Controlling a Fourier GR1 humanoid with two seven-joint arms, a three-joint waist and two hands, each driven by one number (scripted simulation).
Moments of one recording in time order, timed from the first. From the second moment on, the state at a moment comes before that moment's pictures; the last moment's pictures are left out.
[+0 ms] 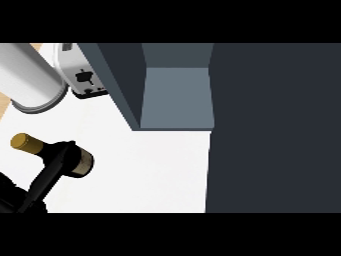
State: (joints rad) left arm 0.19 0.00 -0.05 -1.84 0.01 1.10 -0.09; right arm 0.10 -0.09 -0.03 -2.36 -0.31 0.26 0.38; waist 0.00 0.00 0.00
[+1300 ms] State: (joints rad) left arm 0.11 0.00 0.13 -1.30 0.60 0.77 -0.70; right arm 0.10 -0.07 -0.03 -2.35 -0.27 0.28 0.37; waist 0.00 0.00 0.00
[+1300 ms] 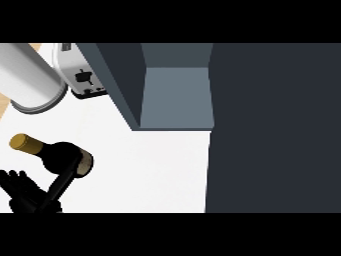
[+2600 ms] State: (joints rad) left arm -0.09 0.01 0.26 -0.77 0.83 0.39 -1.02; right arm 0.06 -0.09 -0.09 -2.37 -0.30 0.28 0.41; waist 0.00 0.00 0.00
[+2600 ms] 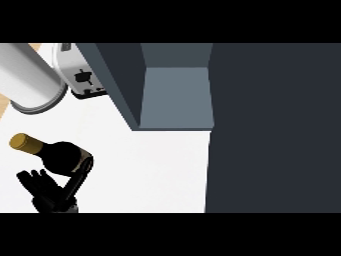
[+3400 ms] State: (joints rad) left arm -0.14 0.02 0.28 -0.66 0.80 0.30 -1.06; right arm 0.09 -0.08 -0.08 -2.37 -0.28 0.30 0.39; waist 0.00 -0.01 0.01
